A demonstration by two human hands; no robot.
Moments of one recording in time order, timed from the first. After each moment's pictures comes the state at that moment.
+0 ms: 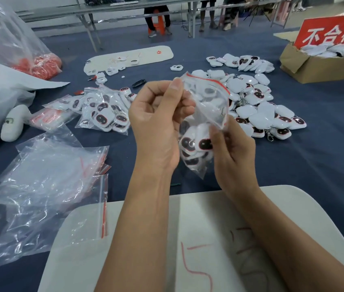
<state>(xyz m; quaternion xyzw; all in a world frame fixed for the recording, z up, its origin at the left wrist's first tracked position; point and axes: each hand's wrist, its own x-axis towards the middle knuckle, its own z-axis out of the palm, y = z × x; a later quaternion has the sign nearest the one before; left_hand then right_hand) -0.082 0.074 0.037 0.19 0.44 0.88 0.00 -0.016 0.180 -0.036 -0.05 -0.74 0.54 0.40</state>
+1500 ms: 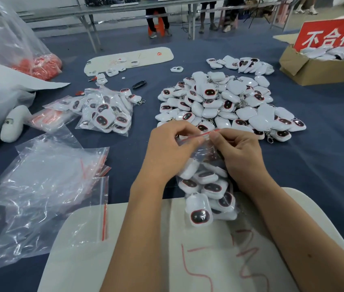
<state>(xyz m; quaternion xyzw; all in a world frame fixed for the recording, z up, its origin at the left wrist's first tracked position) -0.100 0.058 -0.012 0.30 0.81 0.51 0.00 -0.019 0.210 -0.038 -0.10 -0.72 0.64 0.26</state>
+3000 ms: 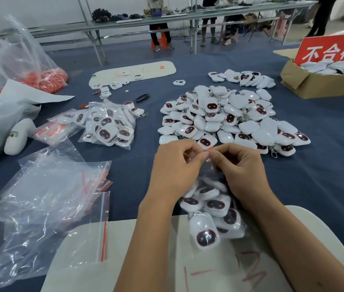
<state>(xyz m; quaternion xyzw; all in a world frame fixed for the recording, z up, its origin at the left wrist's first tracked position) -0.098 0.069 -0.018 0.27 0.83 0.49 0.00 -0.019 0.211 -0.039 -0.10 -0.73 0.63 0.25</state>
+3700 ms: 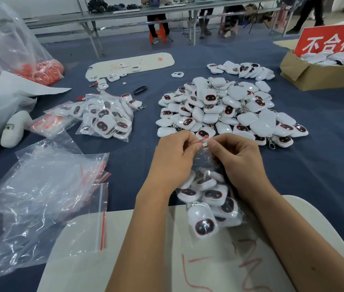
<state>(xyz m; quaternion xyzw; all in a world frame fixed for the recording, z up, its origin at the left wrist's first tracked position) -0.105 0.069 -0.023 0.28 0.84 0.46 0.02 -0.019 0.209 -0.038 -0.12 -0.70 0.66 0.24</state>
